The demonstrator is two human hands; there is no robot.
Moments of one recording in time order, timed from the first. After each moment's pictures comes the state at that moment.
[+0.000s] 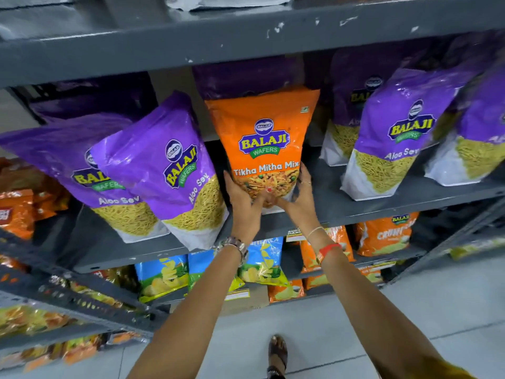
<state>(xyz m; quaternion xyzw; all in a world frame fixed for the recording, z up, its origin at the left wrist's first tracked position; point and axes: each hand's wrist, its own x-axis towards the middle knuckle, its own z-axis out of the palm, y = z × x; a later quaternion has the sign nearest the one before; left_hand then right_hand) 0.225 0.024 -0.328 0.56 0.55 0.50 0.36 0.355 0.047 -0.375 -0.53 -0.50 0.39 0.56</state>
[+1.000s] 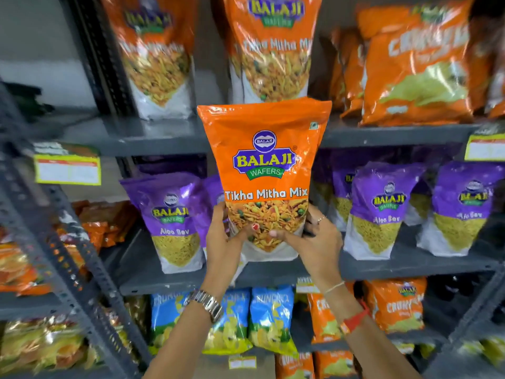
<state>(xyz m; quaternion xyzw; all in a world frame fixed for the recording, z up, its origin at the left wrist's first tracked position) 0.156 -0.099 -0.207 0.56 0.46 0.63 0.27 0.319 -0.091 -0.223 -0.45 -0.58 0.23 0.64</state>
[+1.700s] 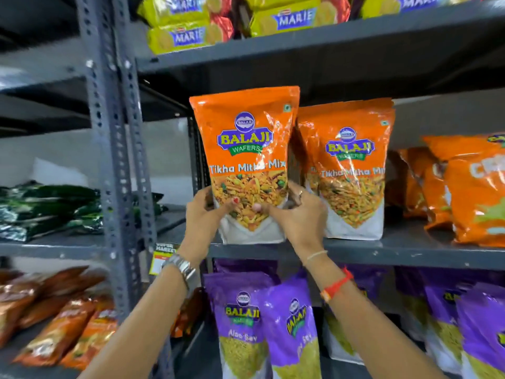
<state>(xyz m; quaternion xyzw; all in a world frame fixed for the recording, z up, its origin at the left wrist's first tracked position) 0.005 -0.066 0.006 0.54 0.47 0.69 0.11 0.171 -0.028 -0.005 -0.28 -0.65 0.18 0.68</state>
